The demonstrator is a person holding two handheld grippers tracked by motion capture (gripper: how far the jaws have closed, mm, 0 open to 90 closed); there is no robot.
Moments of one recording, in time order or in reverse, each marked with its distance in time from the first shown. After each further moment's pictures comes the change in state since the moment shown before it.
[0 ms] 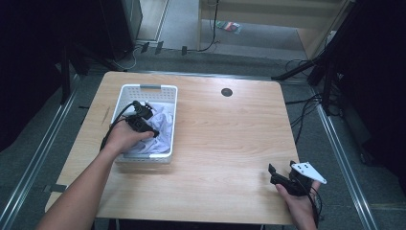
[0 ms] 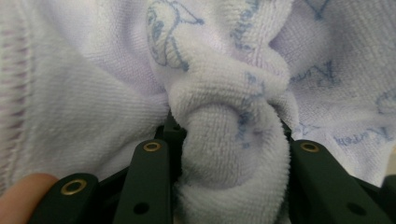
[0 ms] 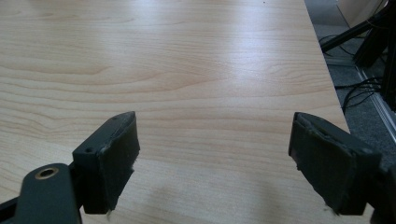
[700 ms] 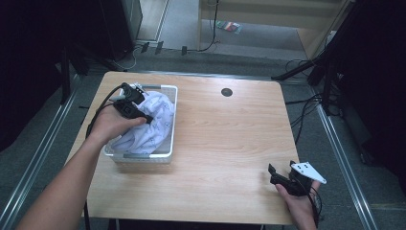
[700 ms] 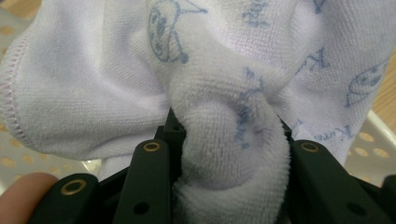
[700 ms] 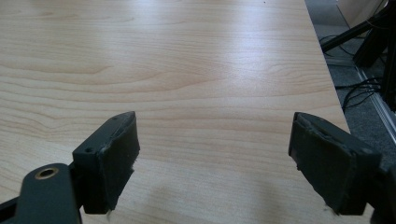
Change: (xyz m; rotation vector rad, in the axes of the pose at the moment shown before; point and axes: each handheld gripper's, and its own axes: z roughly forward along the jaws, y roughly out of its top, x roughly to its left) left arm -0.003 0.016 -0.080 -0.082 0.035 0.040; right arm 0.000 0.000 0.000 0.000 0.001 -0.006
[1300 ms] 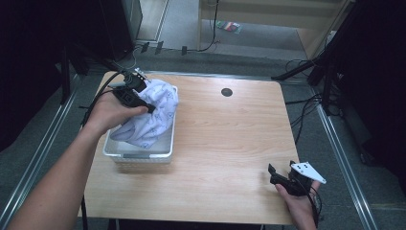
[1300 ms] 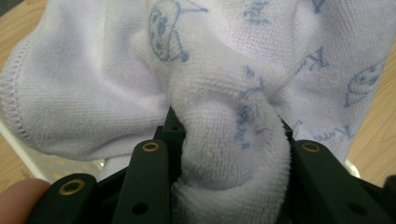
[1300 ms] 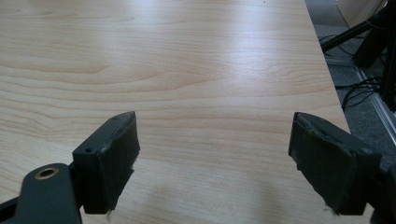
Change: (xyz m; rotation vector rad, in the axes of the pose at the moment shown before) left arm -0.014 0.029 -0.039 -0.035 0.017 0.055; right arm 0.000 0.000 0.000 0.000 -0.001 -0.004
